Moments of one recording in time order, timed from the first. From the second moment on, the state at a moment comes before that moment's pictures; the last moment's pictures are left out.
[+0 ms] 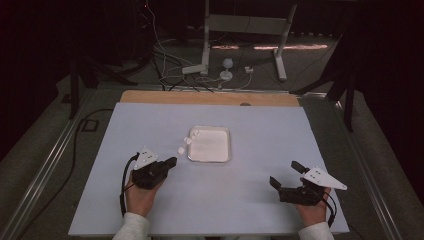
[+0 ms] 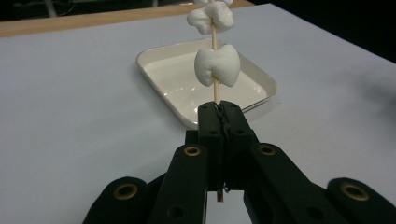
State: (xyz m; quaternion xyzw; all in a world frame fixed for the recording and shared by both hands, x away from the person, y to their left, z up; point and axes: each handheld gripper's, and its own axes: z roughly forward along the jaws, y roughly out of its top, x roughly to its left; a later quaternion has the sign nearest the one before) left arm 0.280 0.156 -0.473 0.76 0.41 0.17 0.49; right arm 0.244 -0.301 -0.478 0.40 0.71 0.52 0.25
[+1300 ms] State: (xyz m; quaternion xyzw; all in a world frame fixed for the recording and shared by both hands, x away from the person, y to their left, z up) left arm 0.268 0.141 -0.468 0.76 0.35 0.18 0.51; right arm 0.351 -0.152 -0.409 0.35 0.76 0.55 0.11
